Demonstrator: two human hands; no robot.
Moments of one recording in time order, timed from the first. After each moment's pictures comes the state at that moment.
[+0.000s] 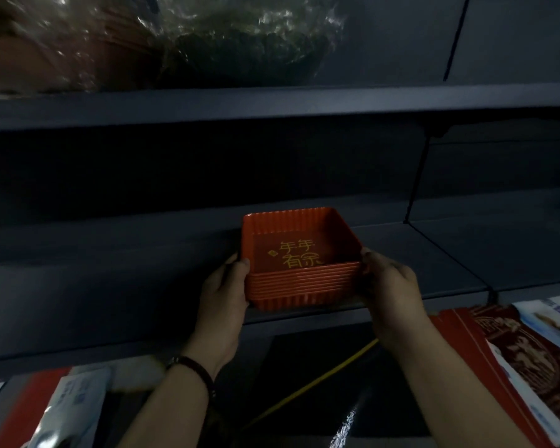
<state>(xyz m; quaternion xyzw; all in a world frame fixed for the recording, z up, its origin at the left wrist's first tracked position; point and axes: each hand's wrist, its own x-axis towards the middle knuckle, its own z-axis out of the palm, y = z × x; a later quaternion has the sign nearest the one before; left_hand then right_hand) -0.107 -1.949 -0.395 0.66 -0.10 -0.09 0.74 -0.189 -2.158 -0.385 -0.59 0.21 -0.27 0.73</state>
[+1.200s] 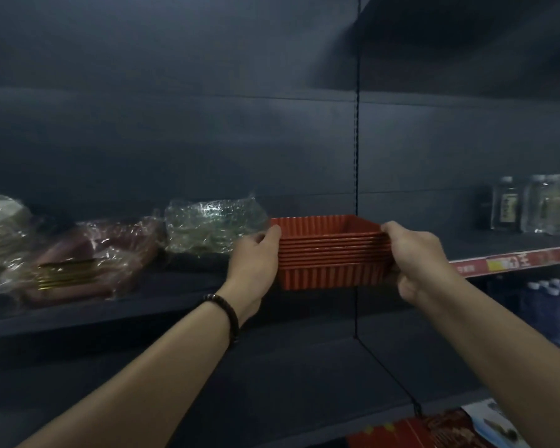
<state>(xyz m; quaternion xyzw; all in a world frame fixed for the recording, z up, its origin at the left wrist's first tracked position) -0.209 -2.023 -0.070 0.67 -0.25 -0.01 0.70 -0.319 -2.210 -0.058 -0.59 0.21 -0.41 0.66</state>
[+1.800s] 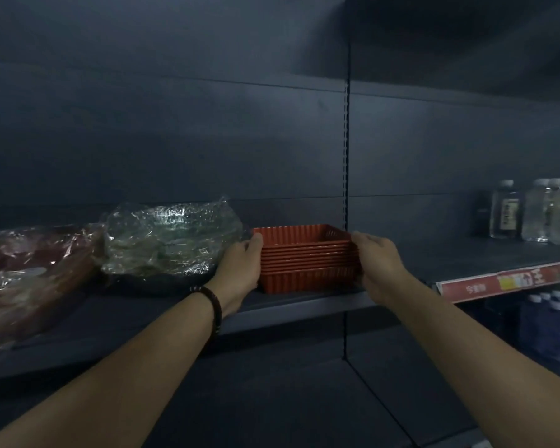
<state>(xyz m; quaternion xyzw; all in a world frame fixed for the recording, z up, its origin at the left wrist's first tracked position) -0.068 -2.116 -0.088 0.70 -0.27 -0.07 0.66 -0.181 -2.324 -0.084 -0.63 0.18 -0.37 0.65</state>
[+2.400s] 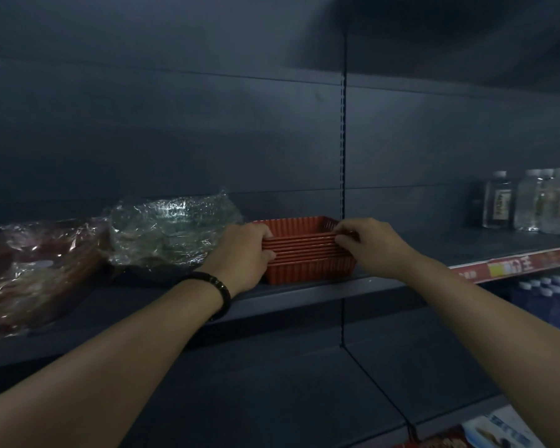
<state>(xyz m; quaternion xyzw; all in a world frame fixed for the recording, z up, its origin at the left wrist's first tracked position) -0.107 -2.085 -0.062 0.83 -0.42 0.23 0.28 -0.219 -2.323 -0.061 -0.93 0.06 -0.32 0.18</state>
